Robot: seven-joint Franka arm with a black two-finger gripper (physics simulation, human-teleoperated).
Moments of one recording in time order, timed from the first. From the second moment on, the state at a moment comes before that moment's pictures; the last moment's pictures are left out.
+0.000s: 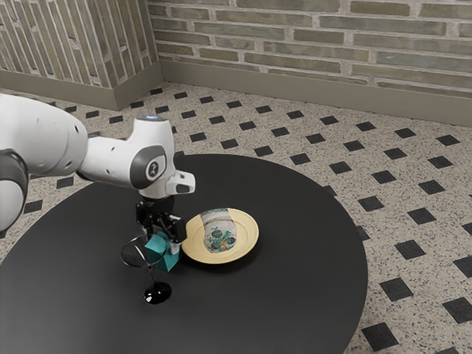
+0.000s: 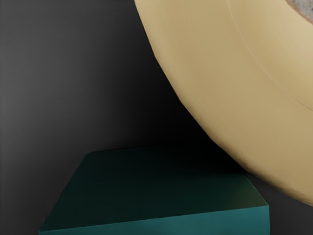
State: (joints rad) arm -0.33 0.38 0.38 -1.98 -0.15 2.12 0.28
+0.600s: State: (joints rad) arm -0.33 0.38 0.38 -1.98 -0.15 2.14 0.25
